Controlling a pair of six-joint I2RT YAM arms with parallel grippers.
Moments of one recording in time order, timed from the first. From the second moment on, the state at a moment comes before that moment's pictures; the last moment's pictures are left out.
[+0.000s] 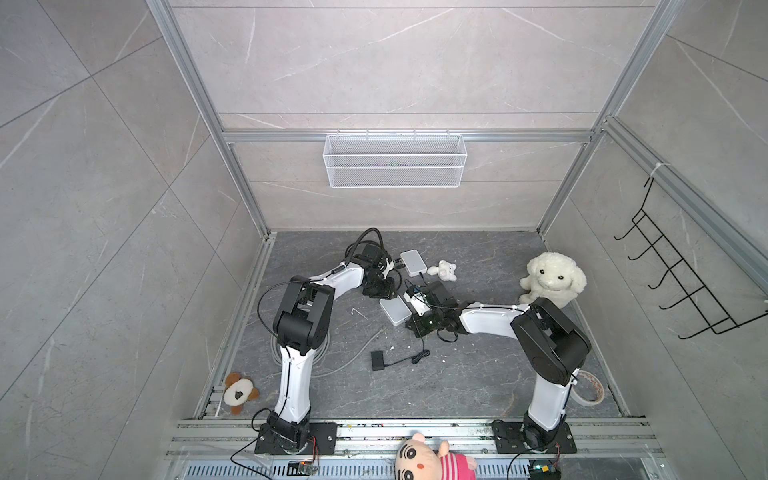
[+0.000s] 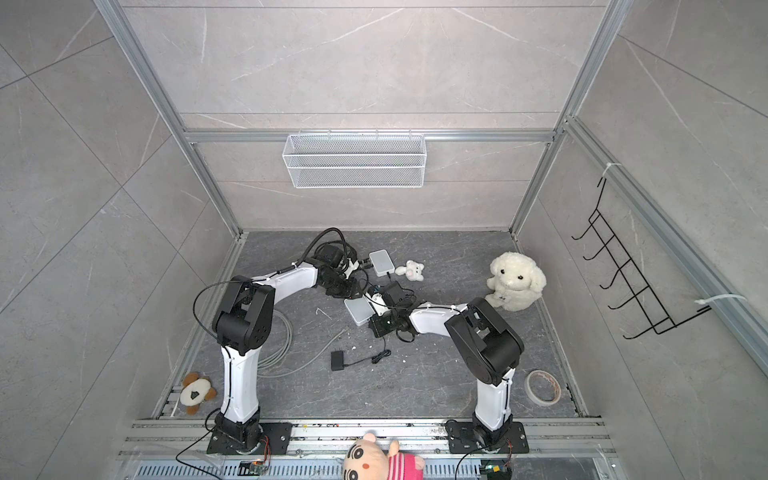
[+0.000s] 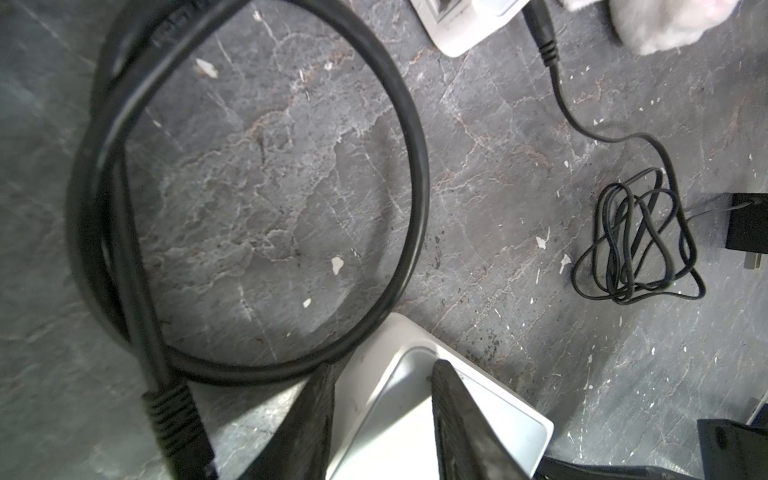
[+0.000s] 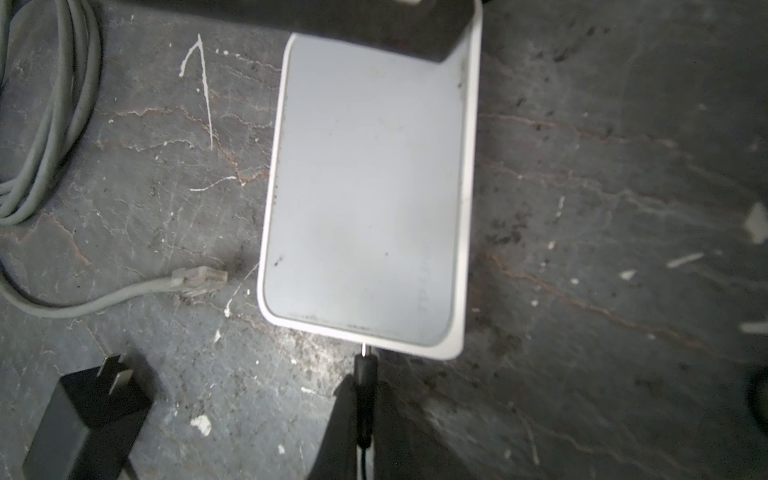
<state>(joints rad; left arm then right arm) -0.45 2.12 1.52 -0.56 0.37 -0.16 0.65 1.87 0.99 -0.06 -0.30 0.19</state>
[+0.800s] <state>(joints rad) -0.48 2.13 1.57 -0.63 0.31 -0.07 0.61 1.88 0.99 -0.05 -0.34 0.13</state>
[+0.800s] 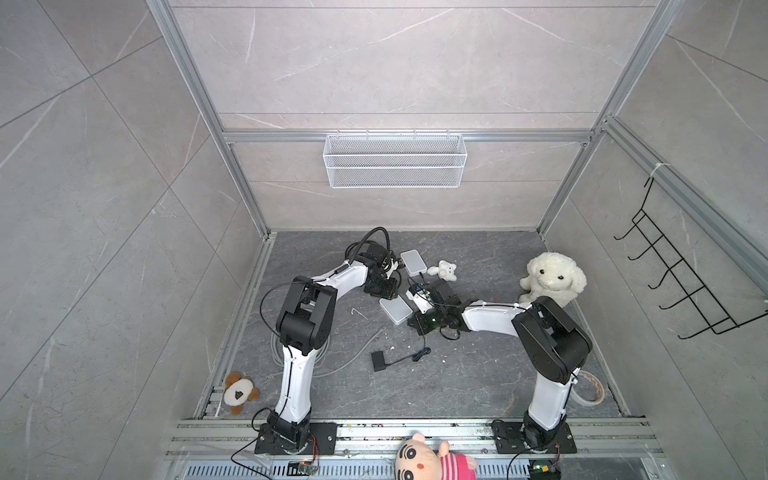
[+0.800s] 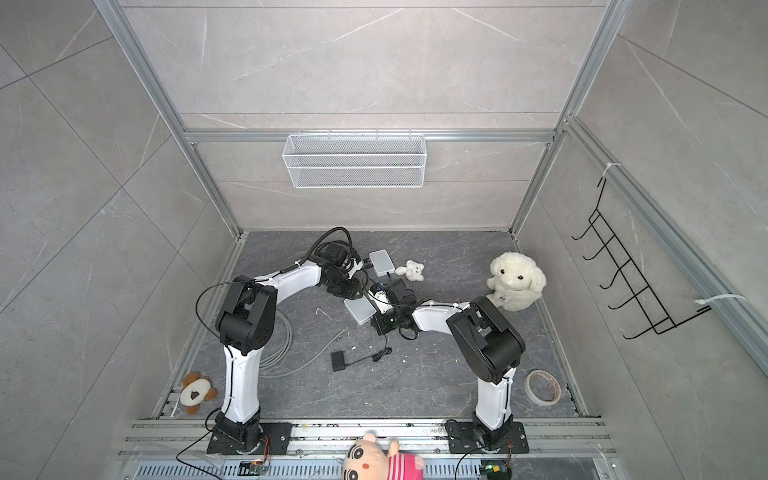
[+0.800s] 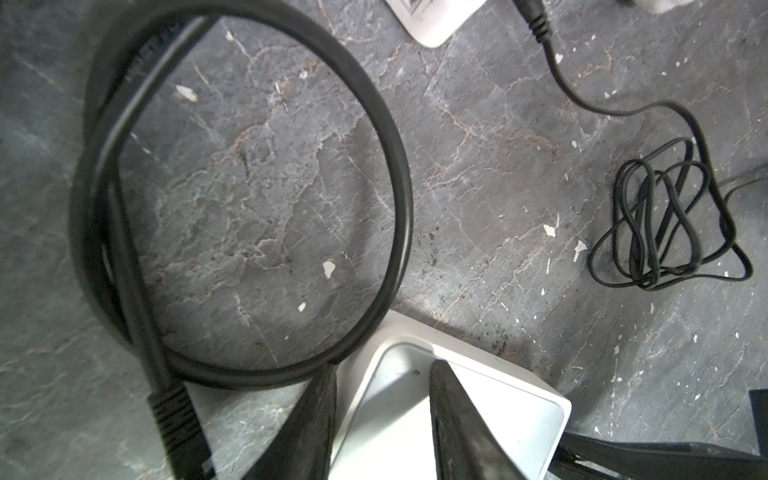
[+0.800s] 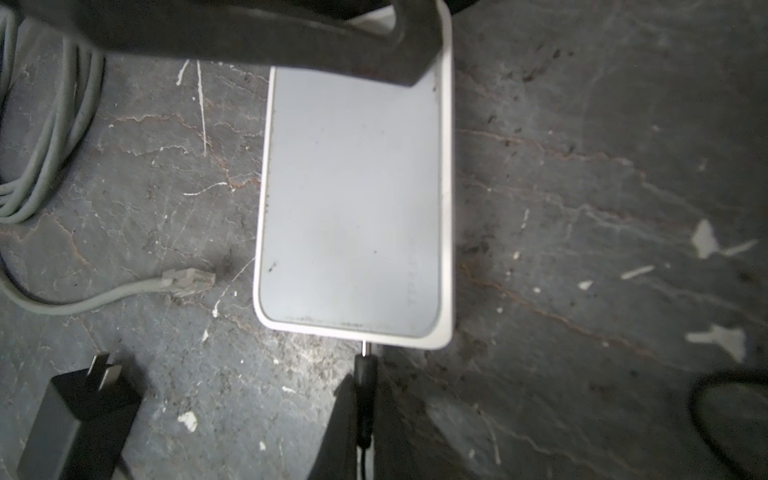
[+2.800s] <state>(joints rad) -0.48 2.15 1.60 -0.66 0.30 -0.04 0.61 1.86 0.96 0.00 -0.33 0.12</state>
